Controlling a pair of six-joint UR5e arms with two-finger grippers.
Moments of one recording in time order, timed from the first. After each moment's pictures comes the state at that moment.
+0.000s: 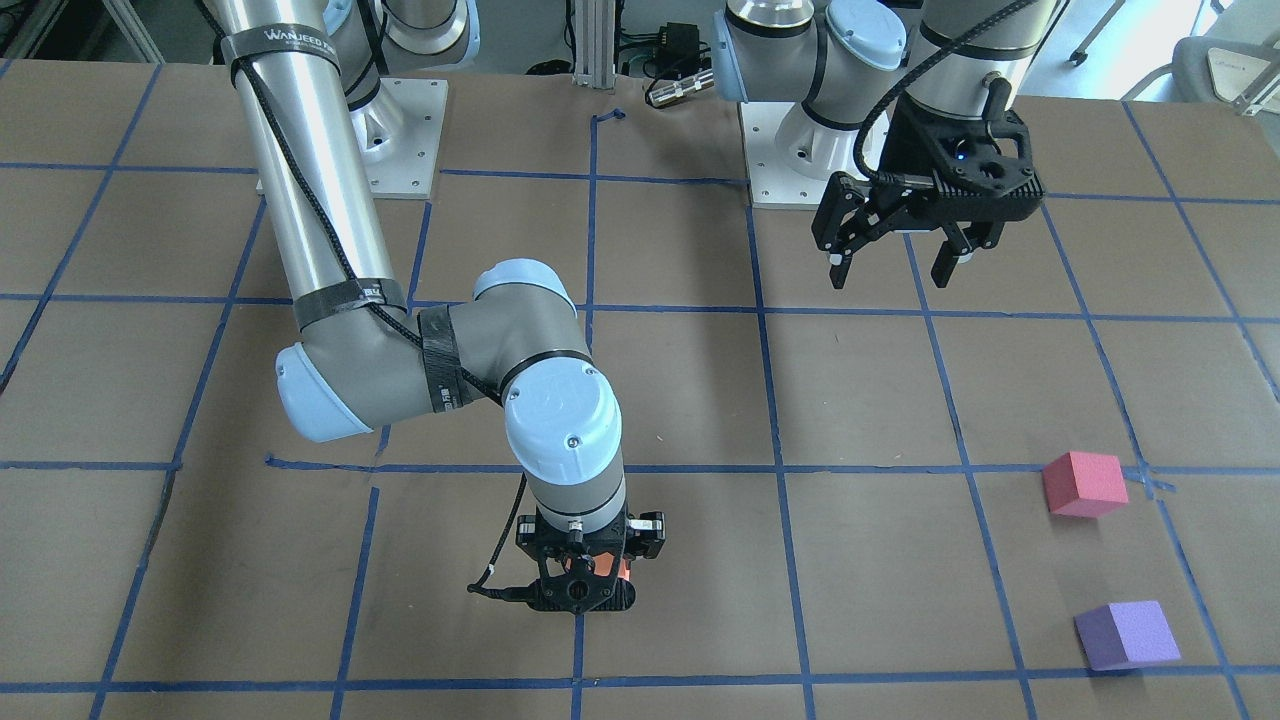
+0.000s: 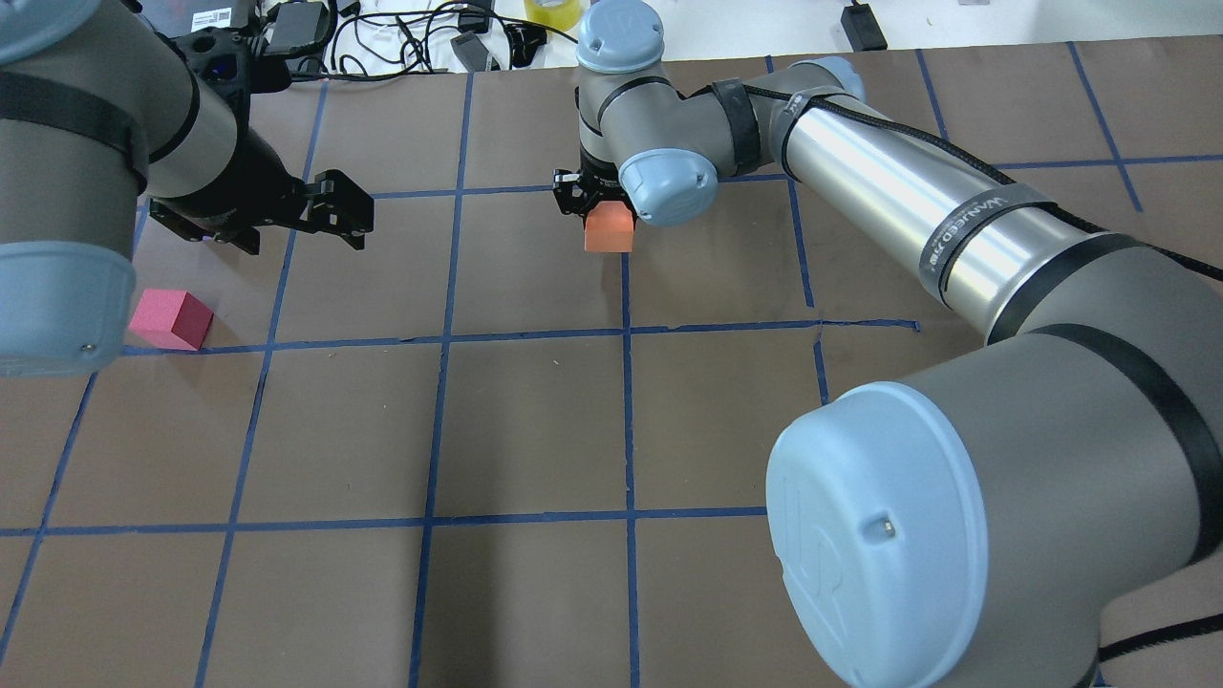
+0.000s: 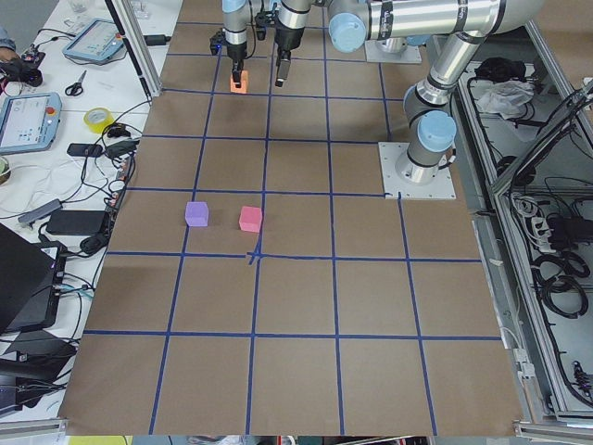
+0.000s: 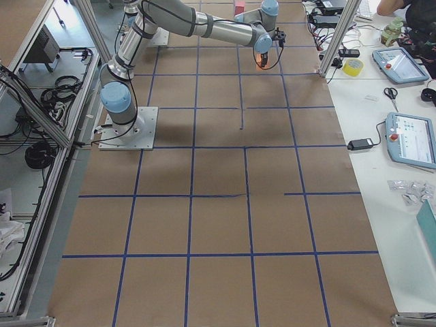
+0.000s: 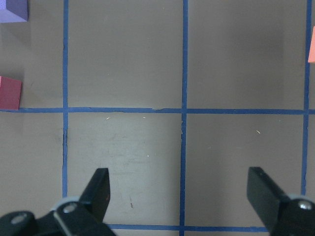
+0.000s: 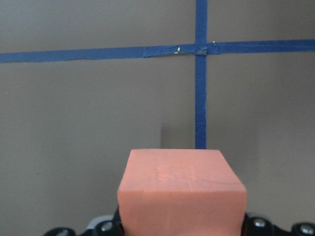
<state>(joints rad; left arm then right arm) -1.53 -1.45 -1.80 -1.24 1.59 0.02 1.90 -0.84 1.25 -2.10 -1.51 0.34</state>
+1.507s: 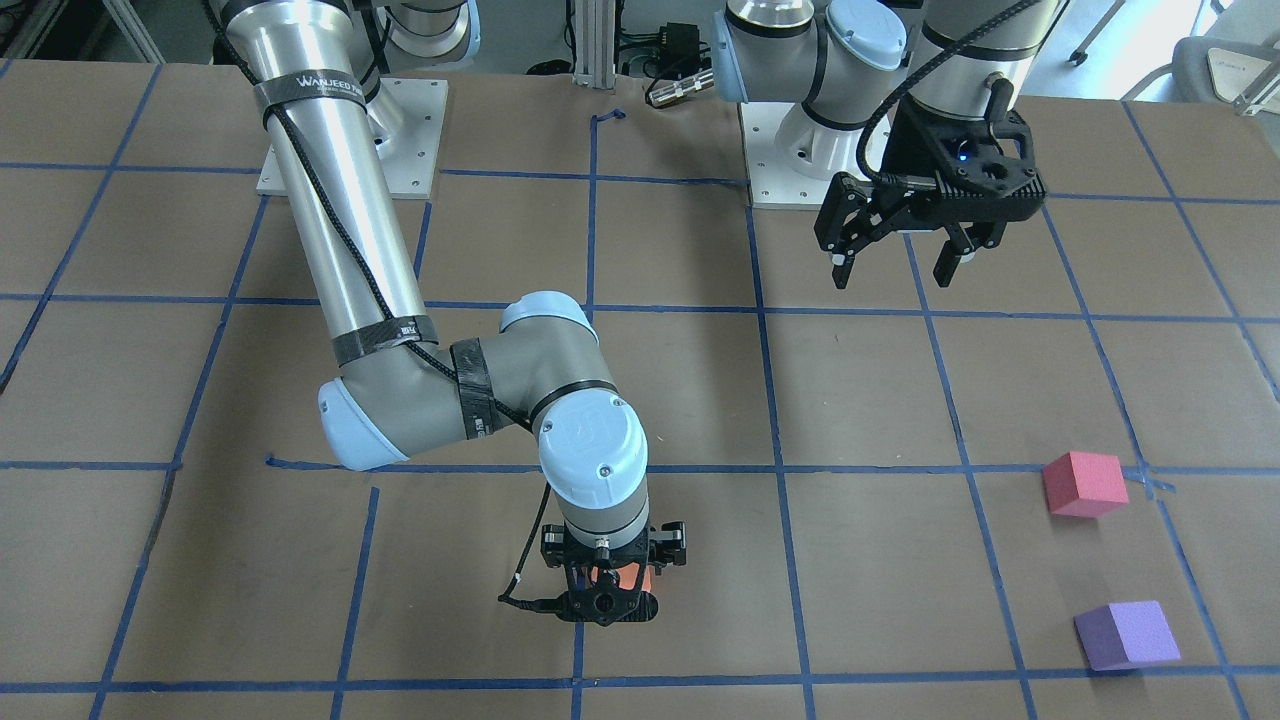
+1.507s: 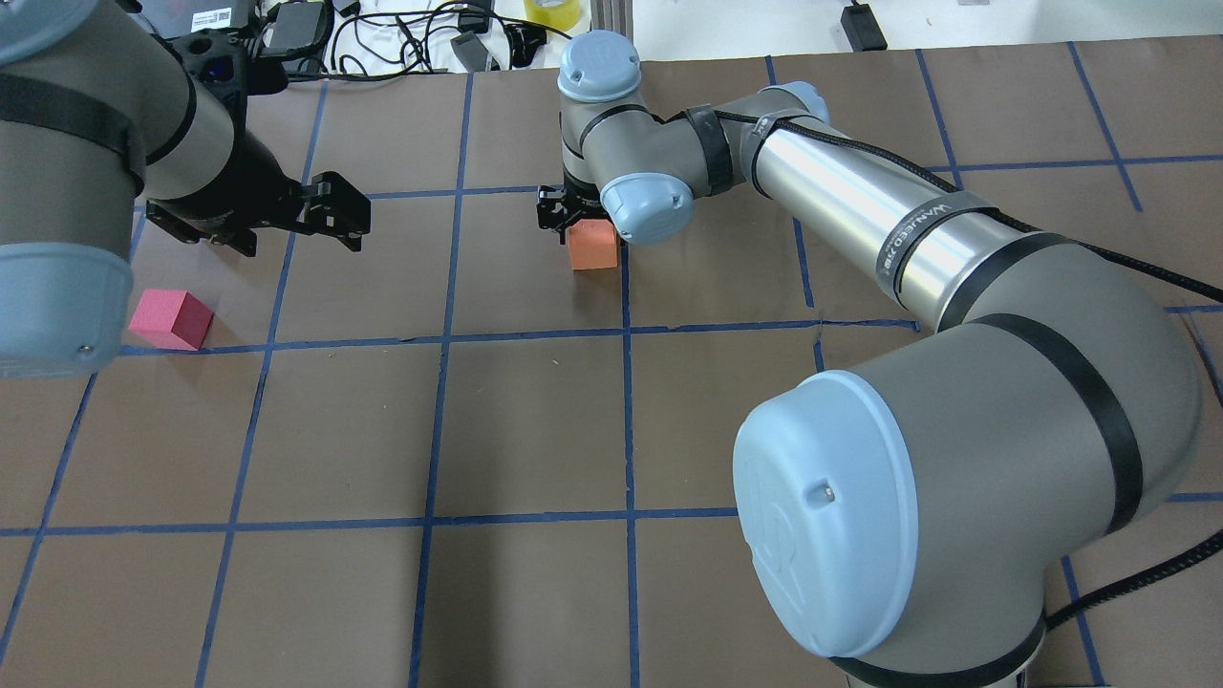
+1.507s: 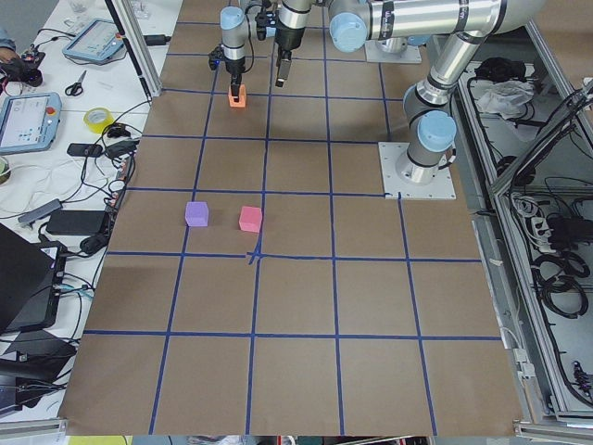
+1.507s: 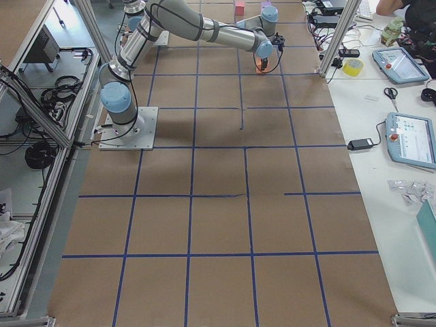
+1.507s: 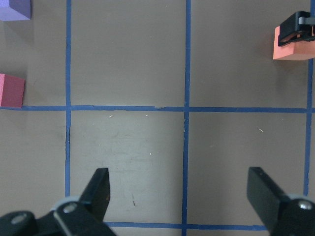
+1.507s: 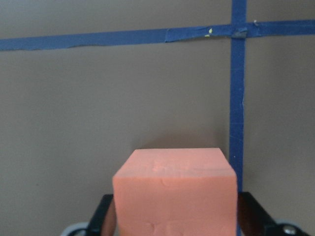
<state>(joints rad) -1.53 -1.44 -1.80 -1.24 1.60 0.01 1.92 -0.78 1.23 -2.12 -1.50 0.38</state>
